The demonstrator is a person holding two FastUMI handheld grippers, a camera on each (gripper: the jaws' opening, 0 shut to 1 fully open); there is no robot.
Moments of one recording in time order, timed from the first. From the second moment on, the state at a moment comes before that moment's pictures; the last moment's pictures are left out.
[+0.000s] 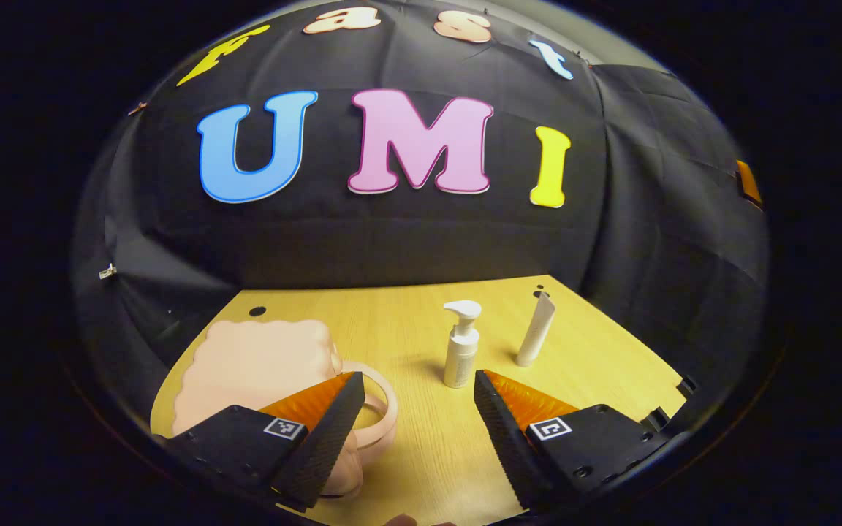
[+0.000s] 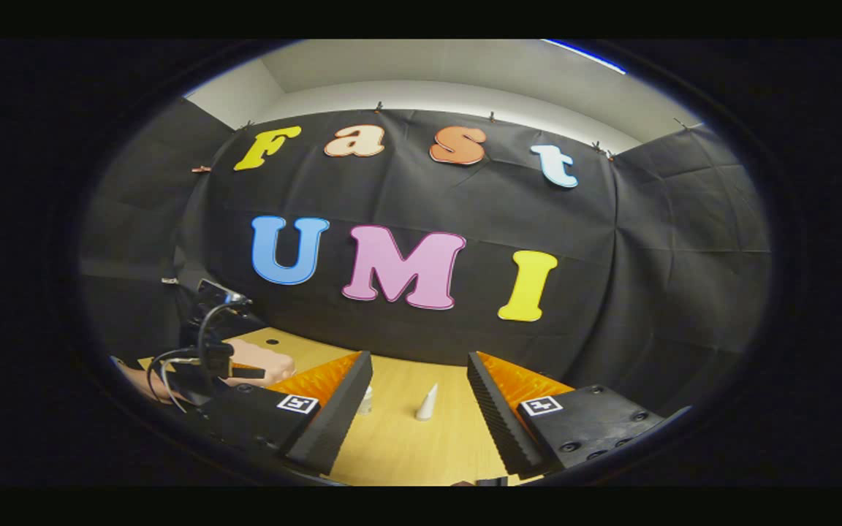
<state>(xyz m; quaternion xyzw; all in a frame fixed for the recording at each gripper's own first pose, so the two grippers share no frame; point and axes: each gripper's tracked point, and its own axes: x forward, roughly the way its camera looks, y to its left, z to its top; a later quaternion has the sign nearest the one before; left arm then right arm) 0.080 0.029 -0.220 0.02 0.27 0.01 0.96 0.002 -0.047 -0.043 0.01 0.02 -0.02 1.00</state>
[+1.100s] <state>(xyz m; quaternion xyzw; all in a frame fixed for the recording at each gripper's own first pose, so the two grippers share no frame) 0.147 0.053 -0.355 0.07 0.51 0.04 0.86 0.084 -0.205 -0.141 0.10 0.11 -0.10 0.98</state>
